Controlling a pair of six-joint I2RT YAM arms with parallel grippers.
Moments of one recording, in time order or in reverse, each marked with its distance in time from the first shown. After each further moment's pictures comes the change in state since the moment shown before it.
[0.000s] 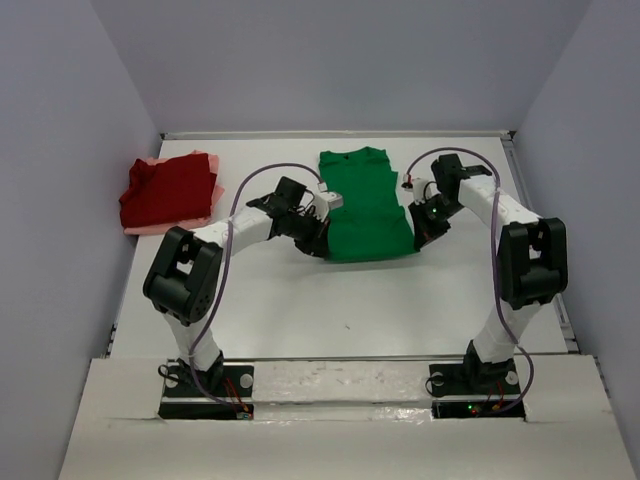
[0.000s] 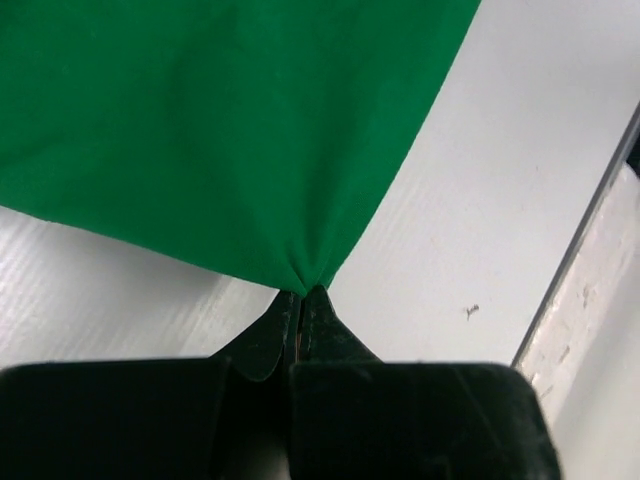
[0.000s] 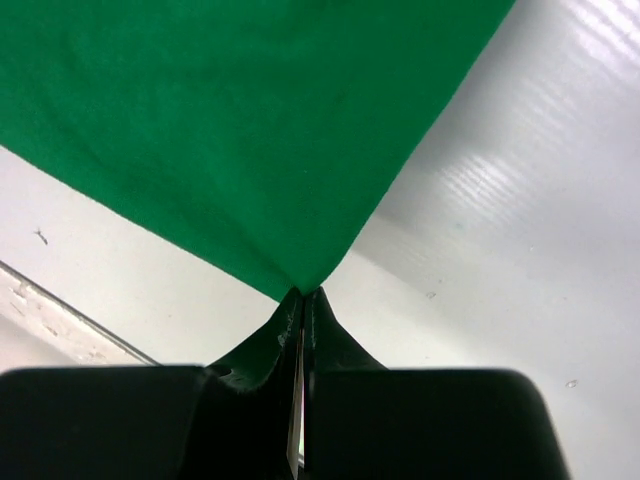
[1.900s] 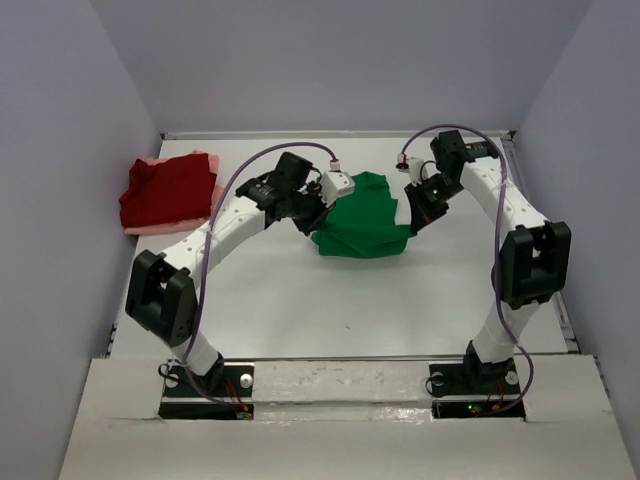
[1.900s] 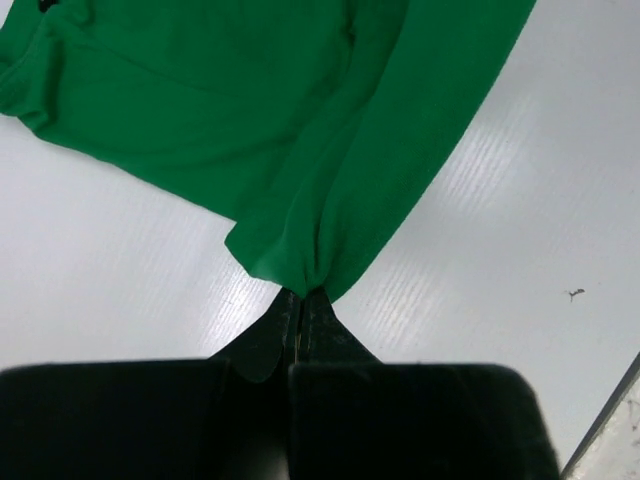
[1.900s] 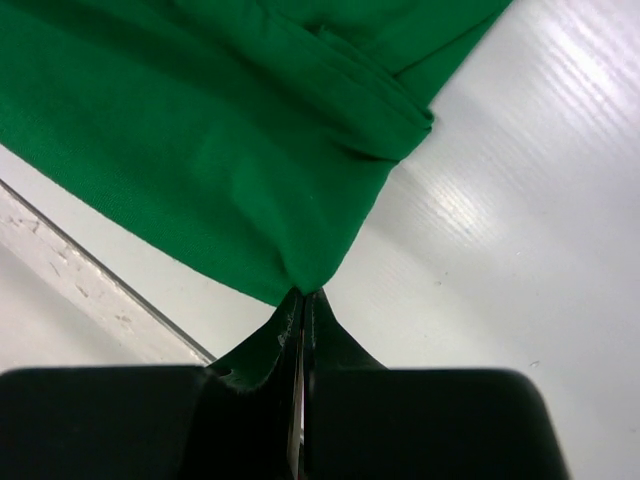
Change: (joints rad) left arm -0.077 -0.163 0.220 -0.286 -0.287 0.295; right arm 0.035 -0.019 0.237 -0.221 -0.060 -0.082
